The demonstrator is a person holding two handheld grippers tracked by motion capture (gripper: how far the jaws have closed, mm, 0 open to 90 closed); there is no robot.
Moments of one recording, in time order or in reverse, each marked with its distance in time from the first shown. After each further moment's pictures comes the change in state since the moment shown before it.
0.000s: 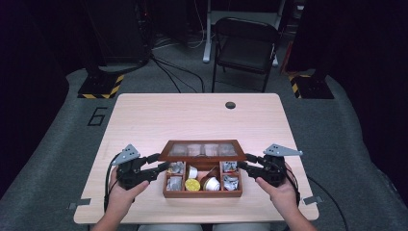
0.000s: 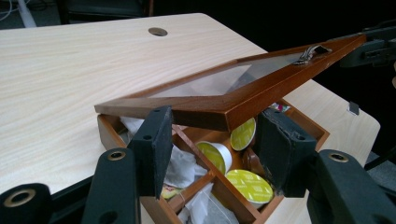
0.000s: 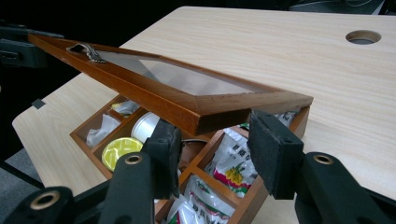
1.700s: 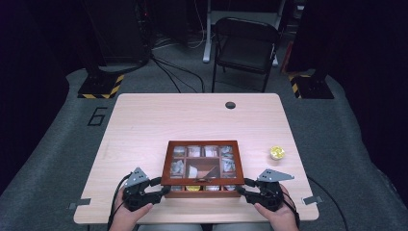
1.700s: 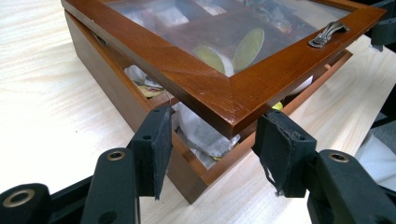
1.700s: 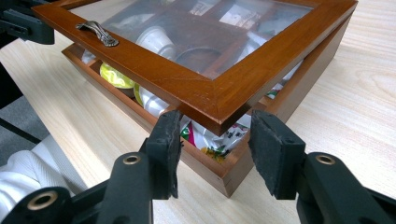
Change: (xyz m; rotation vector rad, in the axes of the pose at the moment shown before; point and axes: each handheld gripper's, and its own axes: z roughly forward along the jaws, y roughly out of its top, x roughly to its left) left arm -0.010 -0.066 0.013 0.144 0.023 -0.003; right arm 0.015 -0.066 0.002 0.136 -0.008 -0.052
